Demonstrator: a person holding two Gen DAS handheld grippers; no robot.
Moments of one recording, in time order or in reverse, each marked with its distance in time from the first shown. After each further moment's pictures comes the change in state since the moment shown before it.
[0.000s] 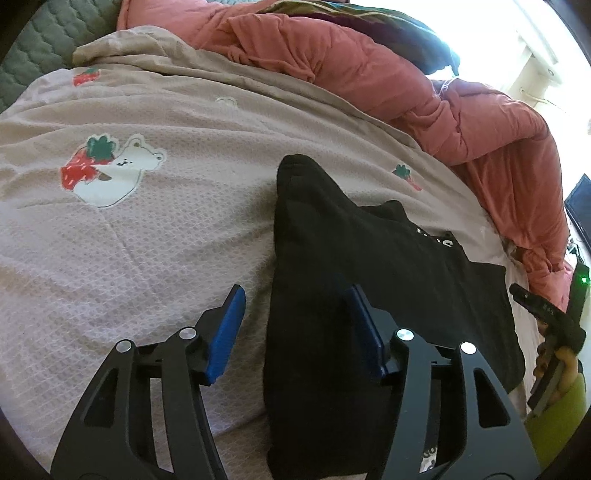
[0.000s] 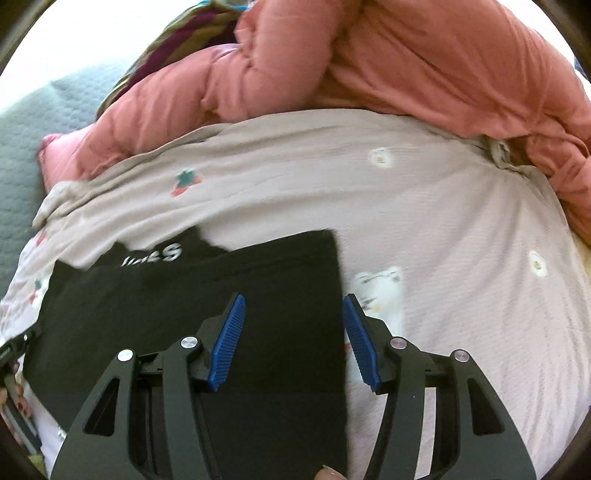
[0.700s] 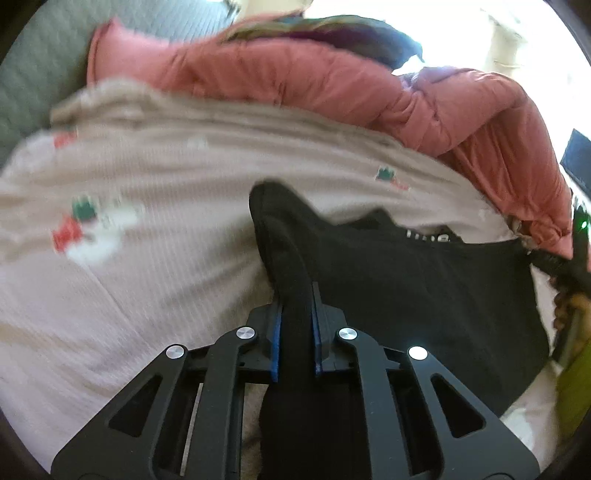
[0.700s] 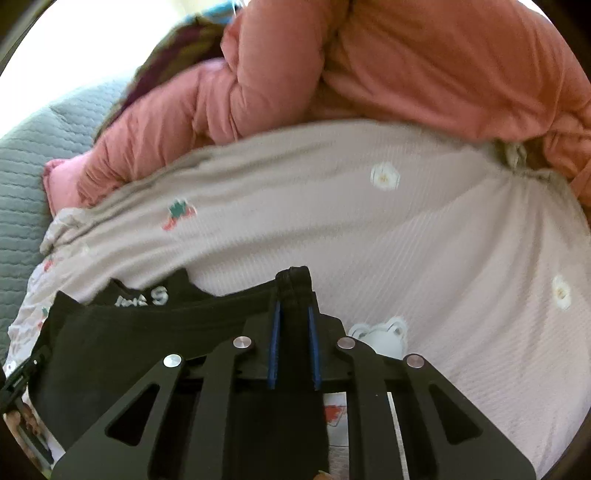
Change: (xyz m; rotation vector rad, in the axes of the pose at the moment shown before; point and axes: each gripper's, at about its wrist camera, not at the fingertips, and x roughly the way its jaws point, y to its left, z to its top) left arm -0.006 -0.030 0.003 0.202 -0.120 0.050; right arm 0.007 -0.018 0.027 0.030 -0.100 0.081
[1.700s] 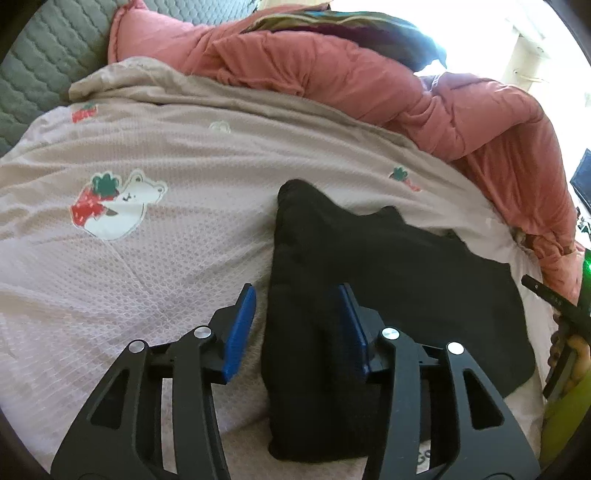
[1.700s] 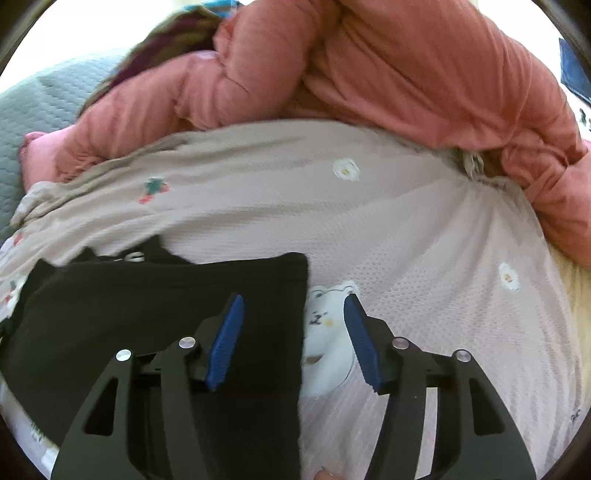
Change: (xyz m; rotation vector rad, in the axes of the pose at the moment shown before) left arm -0.009 0.015 0.001 -0.107 0.074 0.014; right arm -0.028 0.017 -0.036 -0.100 0.032 -0.166
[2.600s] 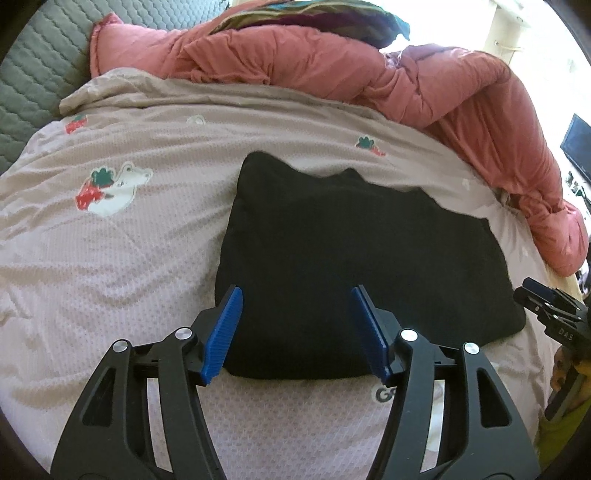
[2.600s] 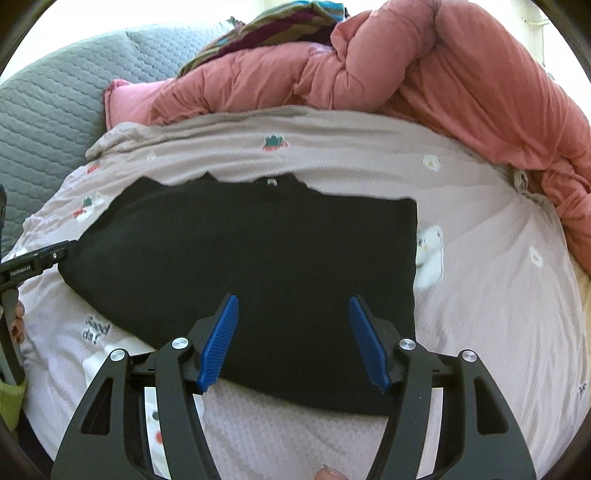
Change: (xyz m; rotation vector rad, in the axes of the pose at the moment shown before) left arm -0.026 -0.035 -0.034 0.097 0.071 0.004; right arm -0.066 0.072 -0.067 -0.170 0.076 0.161
